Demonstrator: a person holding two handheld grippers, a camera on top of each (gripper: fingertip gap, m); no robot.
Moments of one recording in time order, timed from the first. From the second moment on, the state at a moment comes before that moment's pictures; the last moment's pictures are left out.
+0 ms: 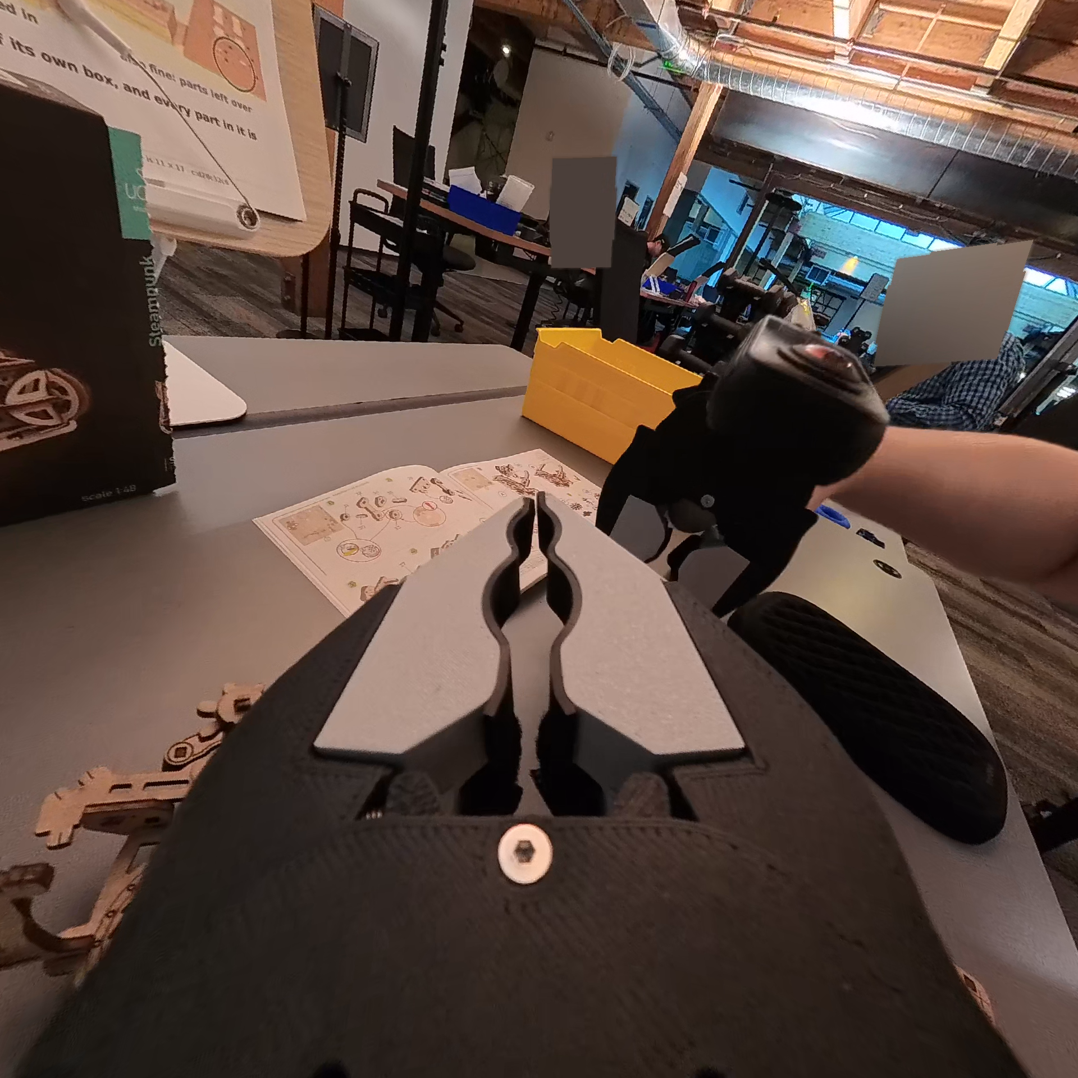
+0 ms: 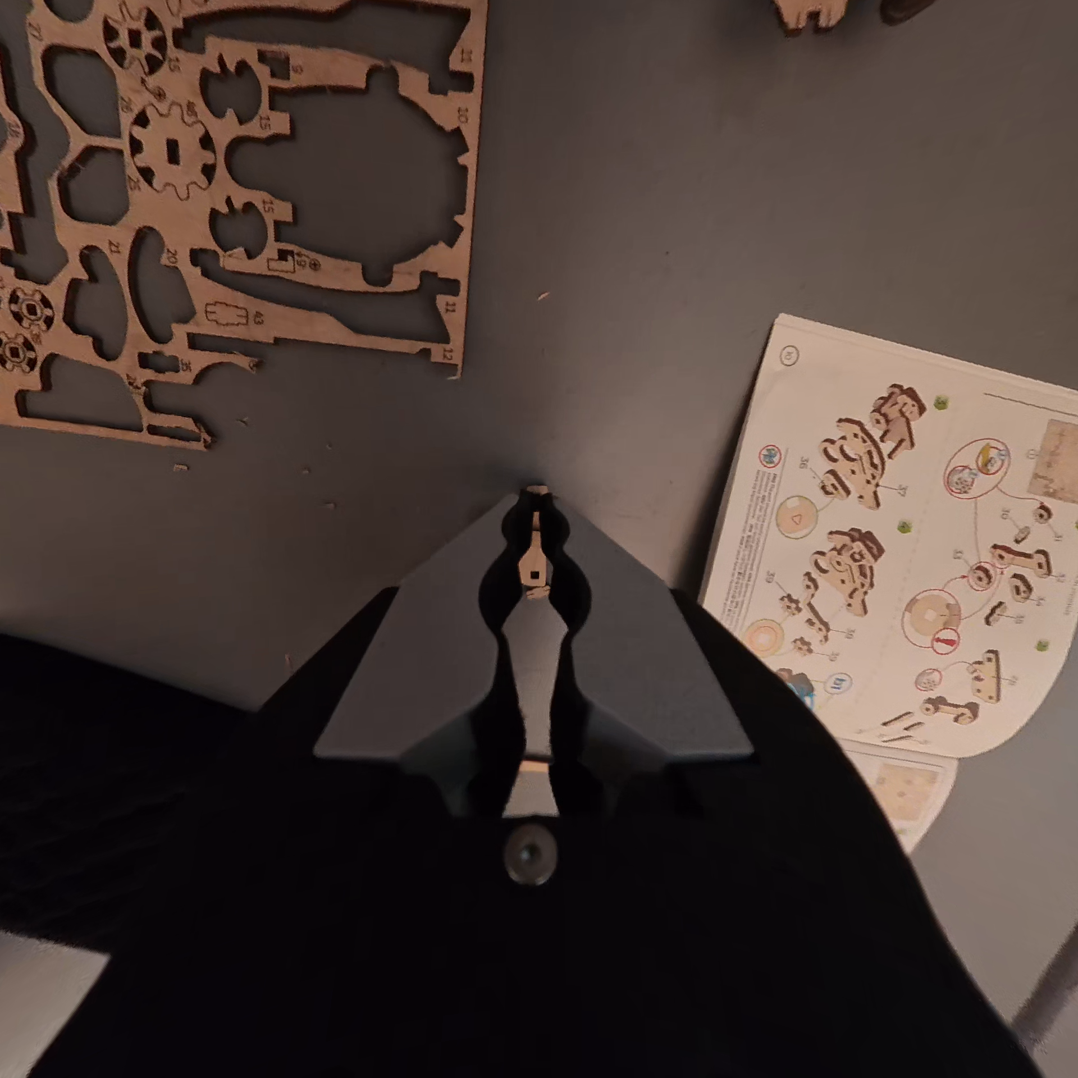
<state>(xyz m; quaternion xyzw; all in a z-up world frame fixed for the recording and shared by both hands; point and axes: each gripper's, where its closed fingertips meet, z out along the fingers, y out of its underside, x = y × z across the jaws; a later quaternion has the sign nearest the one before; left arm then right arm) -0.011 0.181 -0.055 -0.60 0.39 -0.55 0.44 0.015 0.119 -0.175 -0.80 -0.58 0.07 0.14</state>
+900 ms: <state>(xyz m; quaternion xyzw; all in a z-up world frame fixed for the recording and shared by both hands) -0.012 0.182 -0.053 -0.60 0.38 -0.55 0.44 0.015 0.119 -0.177 -0.80 -0.58 0.08 0.13</state>
